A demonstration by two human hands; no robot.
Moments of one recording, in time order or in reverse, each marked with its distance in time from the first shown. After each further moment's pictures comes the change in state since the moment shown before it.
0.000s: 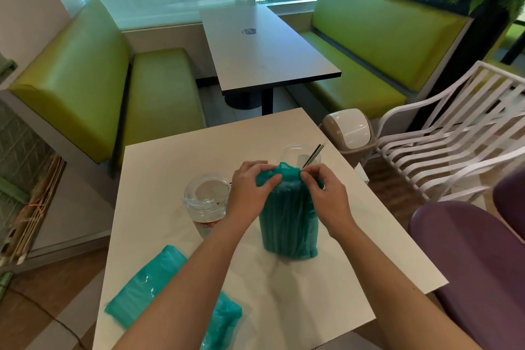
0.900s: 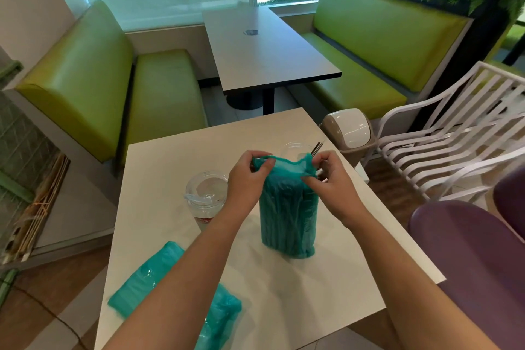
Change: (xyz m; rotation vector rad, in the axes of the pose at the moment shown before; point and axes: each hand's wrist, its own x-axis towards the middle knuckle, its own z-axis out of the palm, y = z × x) left_hand -0.003 0.027 -0.011 -0.266 0.084 -0.122; right_hand -0.004 -0.023 -0.025 0.033 -0.155 -0.025
